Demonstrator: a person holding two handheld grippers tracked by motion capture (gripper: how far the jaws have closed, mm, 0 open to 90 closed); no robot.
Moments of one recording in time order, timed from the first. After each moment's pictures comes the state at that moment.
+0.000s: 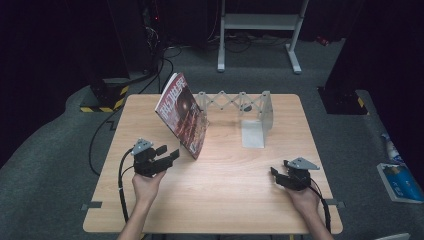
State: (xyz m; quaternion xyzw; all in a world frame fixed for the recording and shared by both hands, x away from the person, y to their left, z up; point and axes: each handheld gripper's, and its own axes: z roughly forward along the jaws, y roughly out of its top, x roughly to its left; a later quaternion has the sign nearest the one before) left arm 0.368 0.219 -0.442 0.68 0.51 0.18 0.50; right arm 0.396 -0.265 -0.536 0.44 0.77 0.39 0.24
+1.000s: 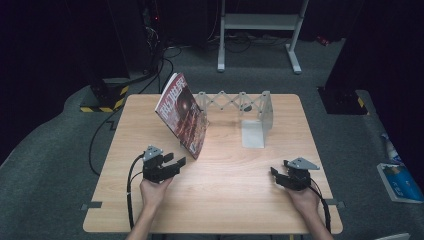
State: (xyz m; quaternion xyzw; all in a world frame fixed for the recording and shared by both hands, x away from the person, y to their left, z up) left arm 0.367 0.201 -0.473 0.70 0.51 0.16 0.47; right arm 0.396 -0.265 -0.536 0.44 0.77 0.39 0.24
